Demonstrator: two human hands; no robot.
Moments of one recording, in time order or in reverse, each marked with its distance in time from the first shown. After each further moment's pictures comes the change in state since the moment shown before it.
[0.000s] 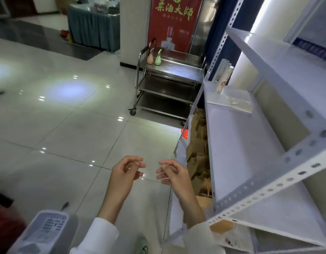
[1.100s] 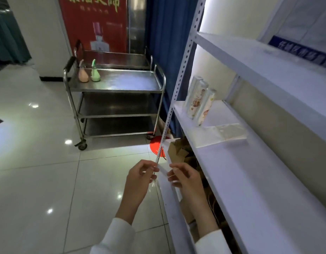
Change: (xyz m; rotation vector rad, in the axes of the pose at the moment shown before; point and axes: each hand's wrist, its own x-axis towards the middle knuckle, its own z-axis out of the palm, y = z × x) left_hand 0.453 0.064 0.196 0.179 -0.480 0.021; right_hand 0.405 -0.073 -0.070 0.046 0.469 0.043
